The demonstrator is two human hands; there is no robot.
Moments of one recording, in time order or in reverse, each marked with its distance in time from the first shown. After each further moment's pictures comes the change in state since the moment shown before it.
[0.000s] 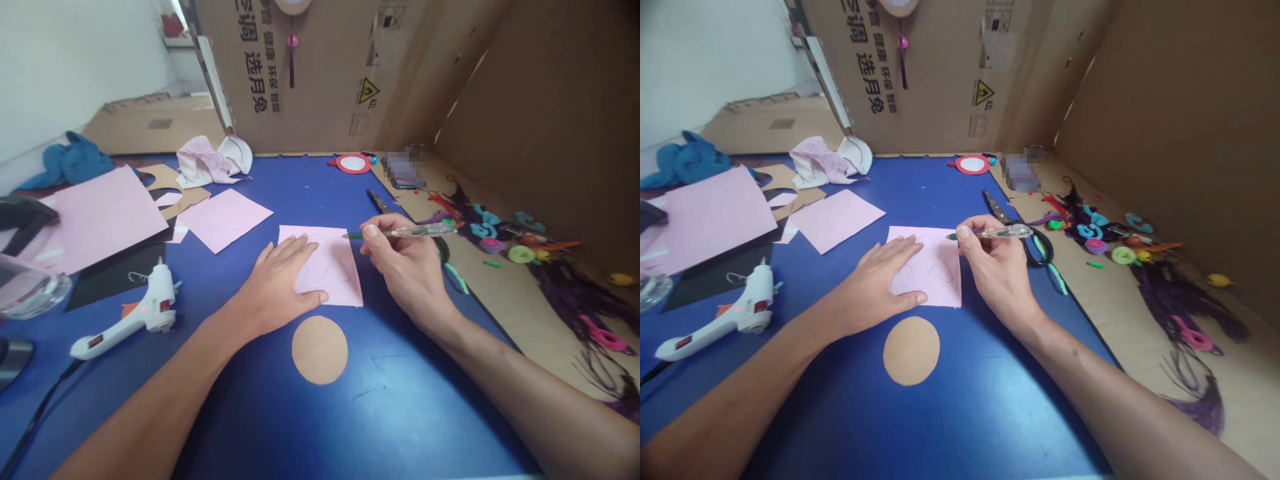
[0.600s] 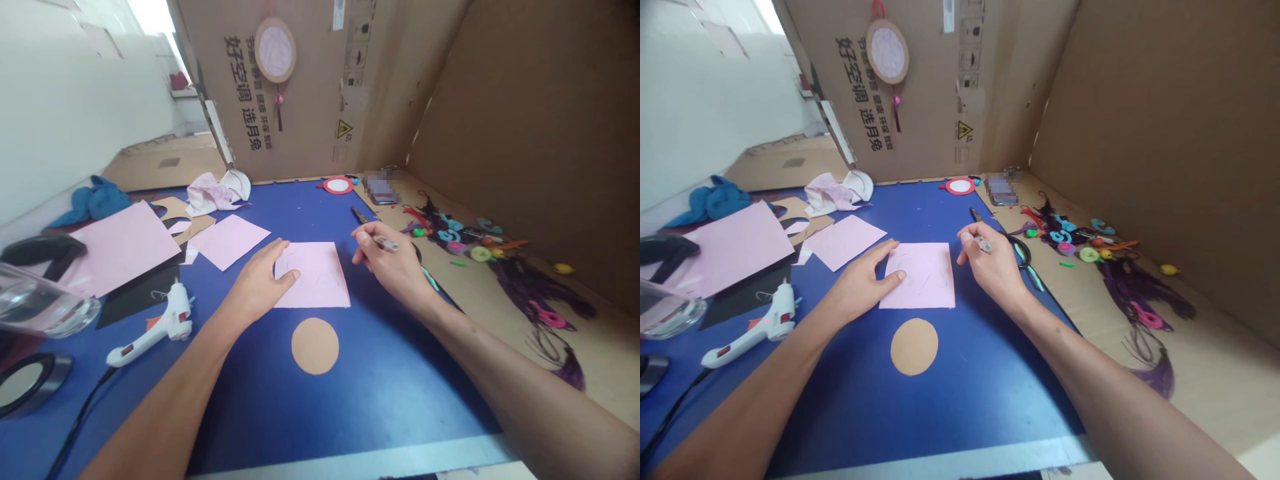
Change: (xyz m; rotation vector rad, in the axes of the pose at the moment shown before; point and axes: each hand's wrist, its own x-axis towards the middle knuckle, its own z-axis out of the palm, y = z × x) left_hand 0.002 -0.012 -0.024 -0.116 0.239 -0.110; right_hand 0.012 0.001 -0.019 -0.107 -0.025 0.016
